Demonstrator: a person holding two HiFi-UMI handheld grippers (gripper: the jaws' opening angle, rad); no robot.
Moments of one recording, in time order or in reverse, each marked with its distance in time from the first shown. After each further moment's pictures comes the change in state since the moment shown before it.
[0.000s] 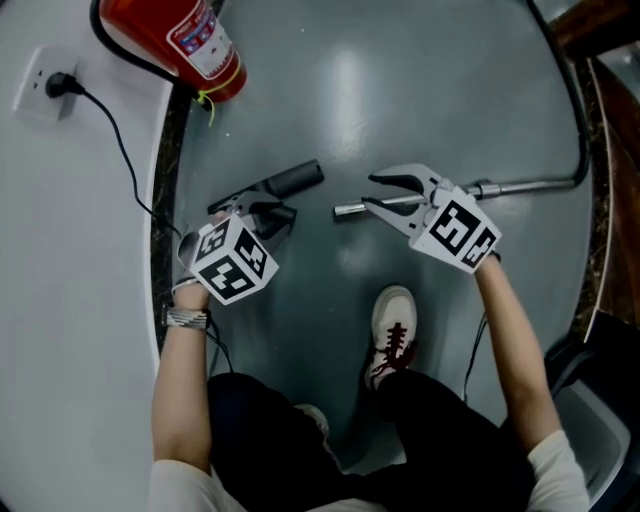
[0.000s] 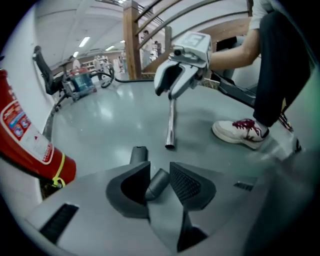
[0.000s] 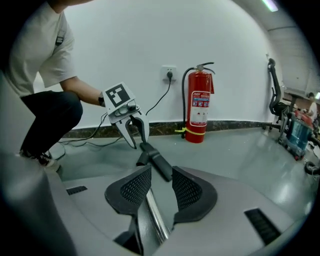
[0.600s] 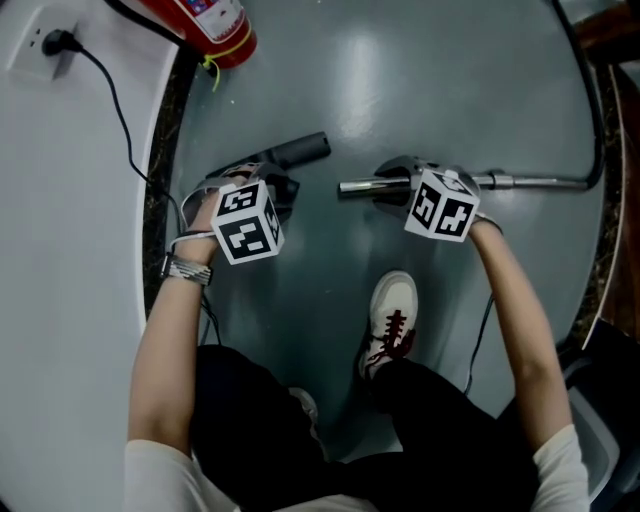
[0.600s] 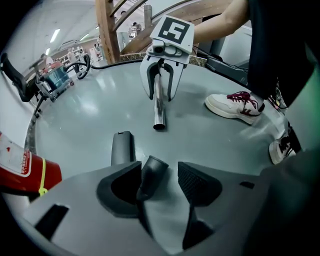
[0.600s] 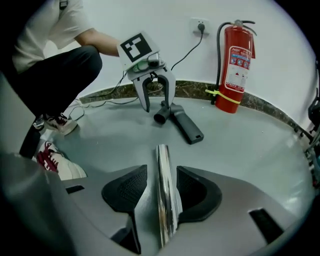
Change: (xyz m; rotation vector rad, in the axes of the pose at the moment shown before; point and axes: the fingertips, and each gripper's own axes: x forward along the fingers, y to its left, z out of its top) left arm 0.048 -0.020 -0.035 0.171 0.197 -0.104; right arm 0.046 0.030 -0.112 -0.187 0.344 0.240
